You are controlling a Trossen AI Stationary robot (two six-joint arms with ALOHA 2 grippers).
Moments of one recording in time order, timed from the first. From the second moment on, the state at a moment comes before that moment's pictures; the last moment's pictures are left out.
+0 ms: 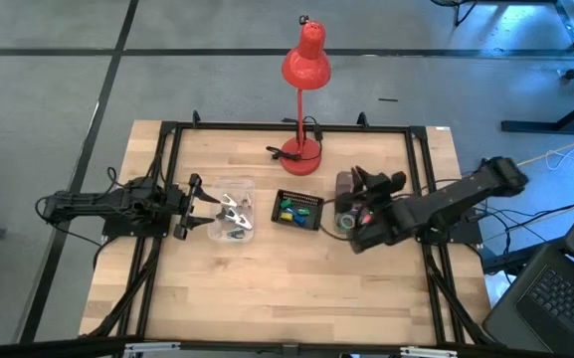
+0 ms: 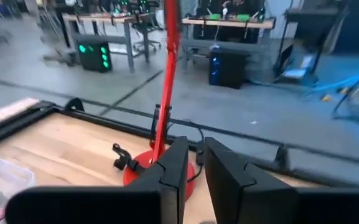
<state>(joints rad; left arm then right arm) 0.05 0.00 0.01 0.05 0.17 0.01 0.40 1.48 1.20 -1.22 1.38 1.52</state>
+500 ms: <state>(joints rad) 0.05 0.00 0.01 0.05 0.17 0.01 0.38 0.80 0.38 -0.10 1.38 0.62</state>
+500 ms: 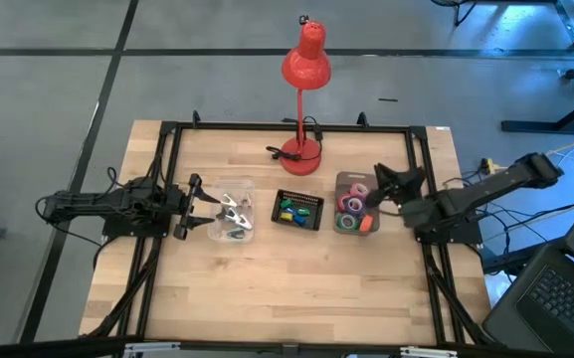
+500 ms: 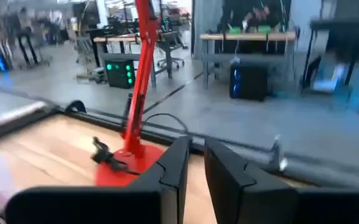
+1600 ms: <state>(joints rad) 0.05 0.00 0.01 0.05 0.17 0.01 0.19 0.00 0.09 0.05 0.63 -0.02</state>
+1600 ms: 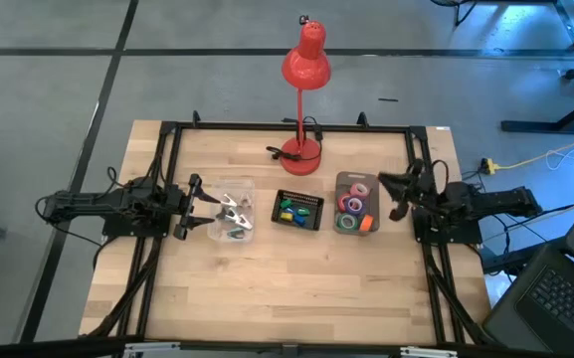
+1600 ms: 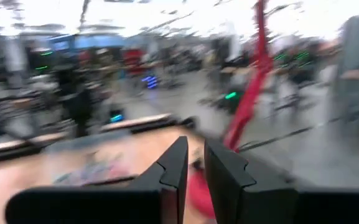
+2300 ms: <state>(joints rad) 0.05 0.00 0.01 0.05 0.17 0.01 0.04 0.00 0.09 -0.24 0.37 0.13</state>
